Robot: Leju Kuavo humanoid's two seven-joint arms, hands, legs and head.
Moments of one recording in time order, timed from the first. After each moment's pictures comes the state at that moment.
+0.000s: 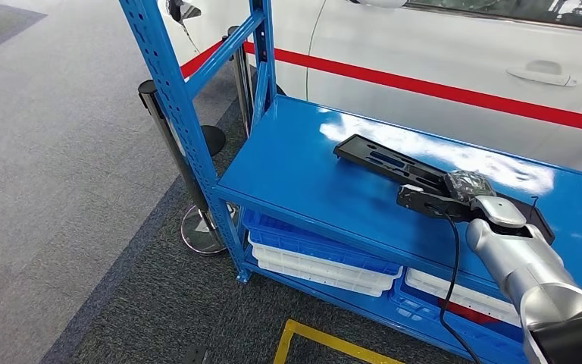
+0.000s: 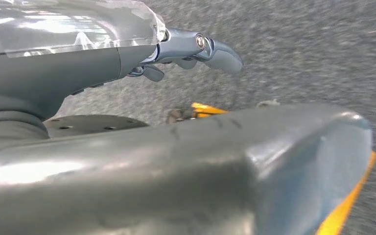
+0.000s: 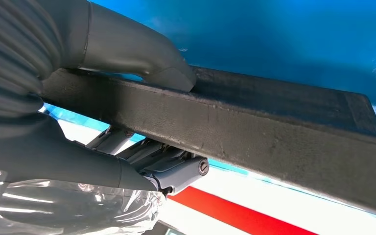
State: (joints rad) left arm -0.12 -0.11 -1.19 -0.16 1.31 0.36 -0.31; right arm -1.09 -0.07 0.74 -0.26 0.87 -0.16 0.00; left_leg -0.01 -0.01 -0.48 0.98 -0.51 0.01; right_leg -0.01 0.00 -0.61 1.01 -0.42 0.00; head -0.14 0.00
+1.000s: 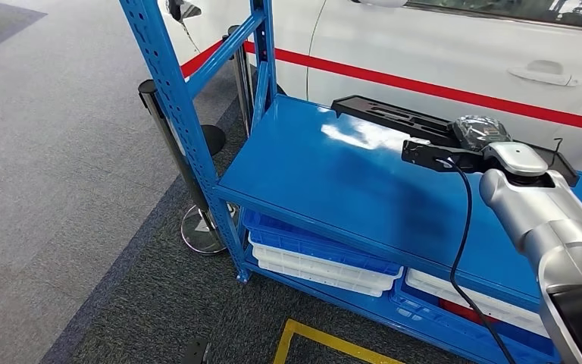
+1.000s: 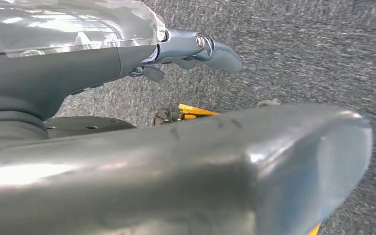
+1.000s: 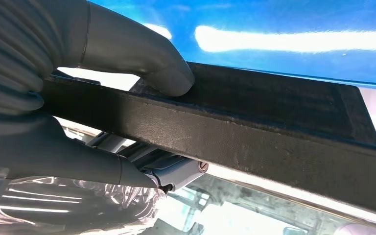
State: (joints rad) left arm -0.14 -0.11 -1.20 -0.16 1.31 0.35 -0.34; right arm -1.27 -0.05 0.74 -0.28 0.91 -0.12 -0.04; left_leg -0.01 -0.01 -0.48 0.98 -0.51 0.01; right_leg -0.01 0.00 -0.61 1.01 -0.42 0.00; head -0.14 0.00
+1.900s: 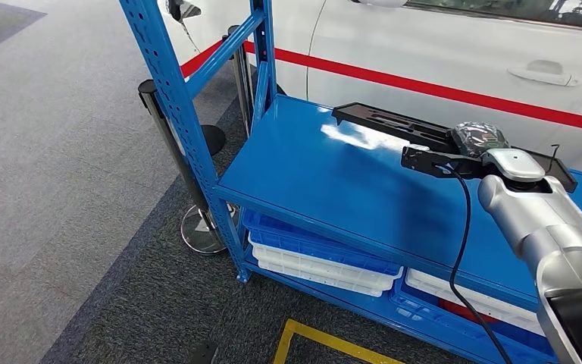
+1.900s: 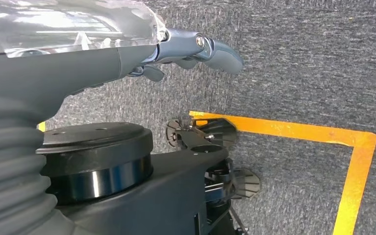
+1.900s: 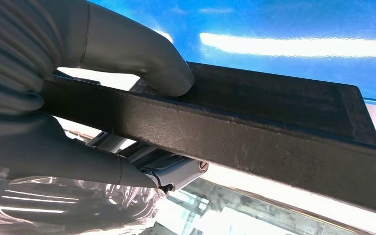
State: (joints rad) left arm -0.14 -0.11 -1.27 -0.16 1.24 0.36 -0.27; right arm -1.25 -0.04 0.74 -0.28 0.91 -0.12 -0.04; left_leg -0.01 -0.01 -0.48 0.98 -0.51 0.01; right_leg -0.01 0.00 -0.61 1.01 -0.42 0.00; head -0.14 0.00
